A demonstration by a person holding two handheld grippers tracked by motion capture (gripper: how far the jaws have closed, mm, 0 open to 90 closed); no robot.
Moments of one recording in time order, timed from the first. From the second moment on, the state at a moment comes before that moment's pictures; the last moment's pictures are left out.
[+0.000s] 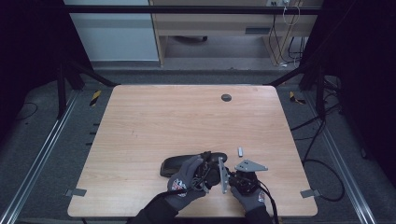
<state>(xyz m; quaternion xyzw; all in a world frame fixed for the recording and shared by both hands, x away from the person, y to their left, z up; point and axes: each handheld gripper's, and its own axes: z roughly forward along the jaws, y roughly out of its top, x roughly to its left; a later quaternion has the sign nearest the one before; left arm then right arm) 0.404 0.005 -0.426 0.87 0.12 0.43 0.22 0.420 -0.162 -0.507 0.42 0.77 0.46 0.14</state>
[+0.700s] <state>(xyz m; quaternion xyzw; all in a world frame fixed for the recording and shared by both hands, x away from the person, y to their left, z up) 0.399 0.040 -0.391 0.84 0.16 0.44 0.28 0.420 -0.162 -0.507 0.43 0.77 0.46 0.13</state>
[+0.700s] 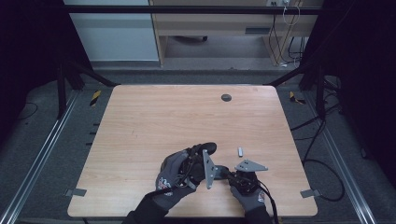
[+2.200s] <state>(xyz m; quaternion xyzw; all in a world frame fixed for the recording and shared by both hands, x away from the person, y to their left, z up) 0.398 0.110 -0.360 0.79 0.26 0.40 0.38 0.421 -0.163 -0.507 0.42 0.77 0.46 0.13</state>
